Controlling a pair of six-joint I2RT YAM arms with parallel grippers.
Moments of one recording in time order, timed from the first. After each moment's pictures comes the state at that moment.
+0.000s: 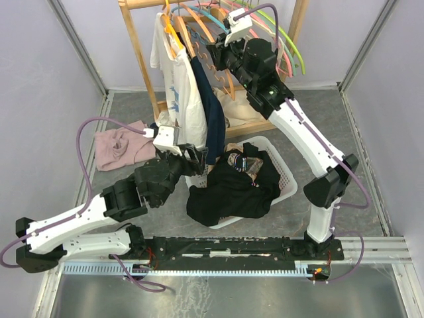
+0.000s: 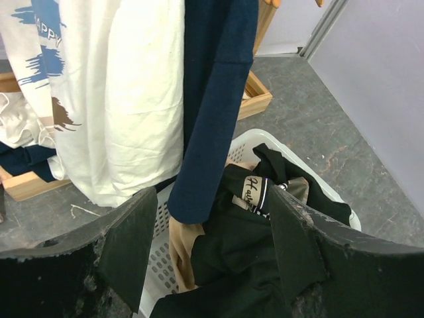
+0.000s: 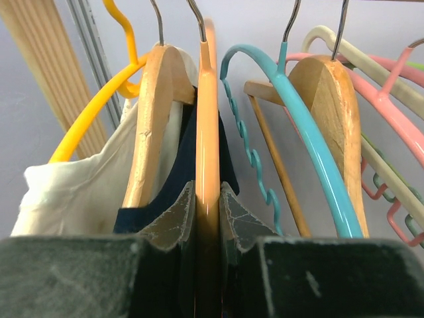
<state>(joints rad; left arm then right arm) -1.18 0.88 1.01 -0.27 -0.78 -0.39 0.64 1.86 2.13 -0.09 0.06 0.01</state>
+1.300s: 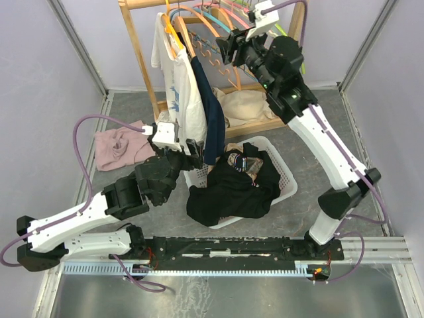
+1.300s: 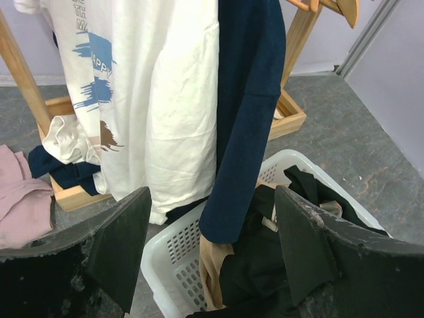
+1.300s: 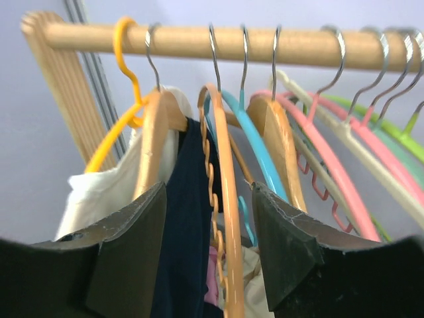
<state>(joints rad) -1.18 0.90 1.04 -0.25 -0.90 -0.28 0.60 1.75 2.06 -0.09 0.07 0.03</state>
